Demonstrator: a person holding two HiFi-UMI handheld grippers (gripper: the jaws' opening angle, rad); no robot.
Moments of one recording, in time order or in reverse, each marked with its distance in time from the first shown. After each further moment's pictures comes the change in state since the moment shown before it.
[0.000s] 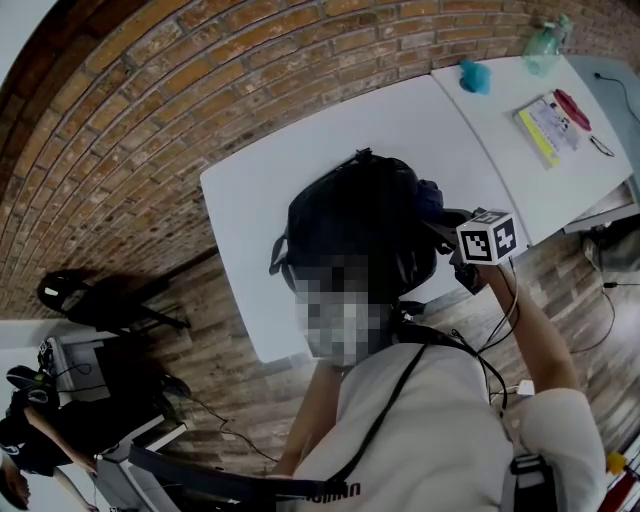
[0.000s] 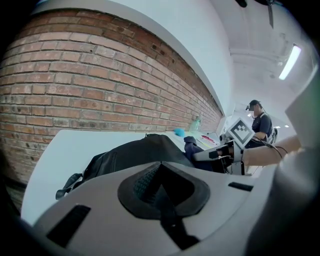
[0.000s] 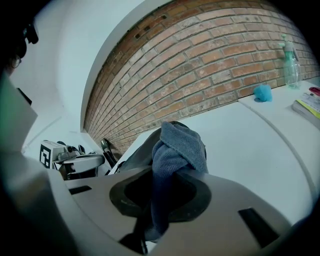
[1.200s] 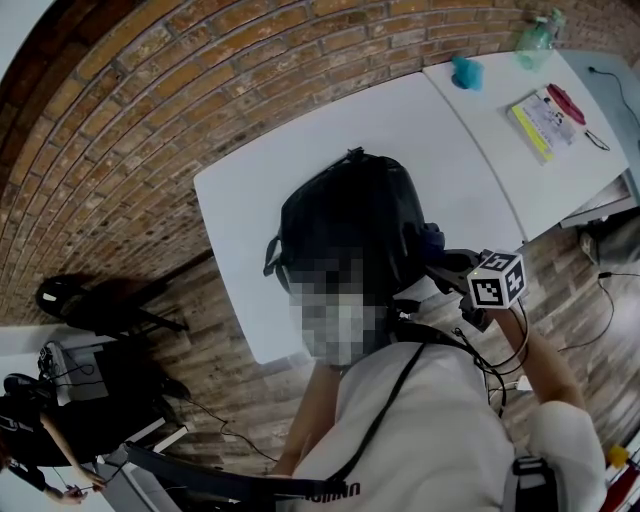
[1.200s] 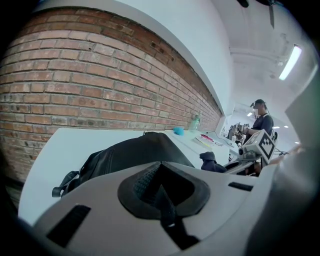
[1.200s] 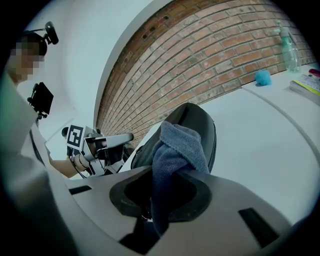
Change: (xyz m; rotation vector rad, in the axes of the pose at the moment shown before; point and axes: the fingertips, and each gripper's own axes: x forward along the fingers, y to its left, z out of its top) left arm 0.005 -0.007 -0.004 -0.005 0.014 -0.008; right arm -0.044 0.045 -0.071 0.030 0.046 0.125
